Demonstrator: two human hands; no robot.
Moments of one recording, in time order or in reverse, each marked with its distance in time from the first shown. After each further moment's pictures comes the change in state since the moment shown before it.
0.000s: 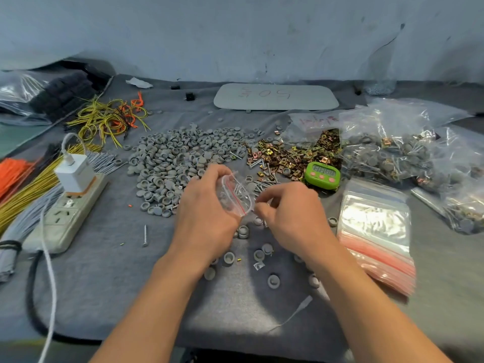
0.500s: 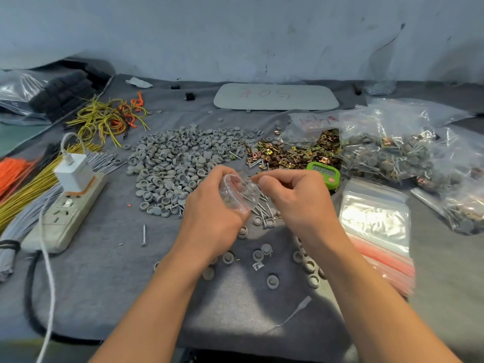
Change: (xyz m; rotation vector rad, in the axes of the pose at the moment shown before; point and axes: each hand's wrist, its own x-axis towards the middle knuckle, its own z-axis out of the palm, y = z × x) left_hand 0.001 0.006 0.002 -0.146 -0.061 -0.030; right_hand 0.006 0.000 -0.008 0.549 0.121 -0.008
